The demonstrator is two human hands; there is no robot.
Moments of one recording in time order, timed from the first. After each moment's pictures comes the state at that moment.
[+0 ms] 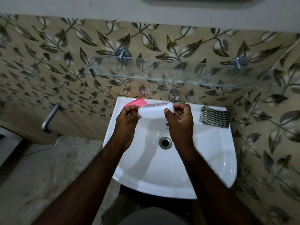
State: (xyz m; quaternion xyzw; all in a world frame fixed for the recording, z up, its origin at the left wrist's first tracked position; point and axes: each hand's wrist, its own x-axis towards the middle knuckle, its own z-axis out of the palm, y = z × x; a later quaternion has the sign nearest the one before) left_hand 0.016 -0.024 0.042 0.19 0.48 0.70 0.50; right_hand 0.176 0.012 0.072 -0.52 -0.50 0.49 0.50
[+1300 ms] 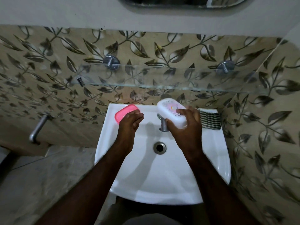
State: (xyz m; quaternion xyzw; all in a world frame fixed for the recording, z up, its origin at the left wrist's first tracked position) left_hand 0.044 -0.004 0.058 0.17 0.54 0.64 0.52; right_hand 0.225 0.033 0.058 -0.54 -0.66 0.24 0.46
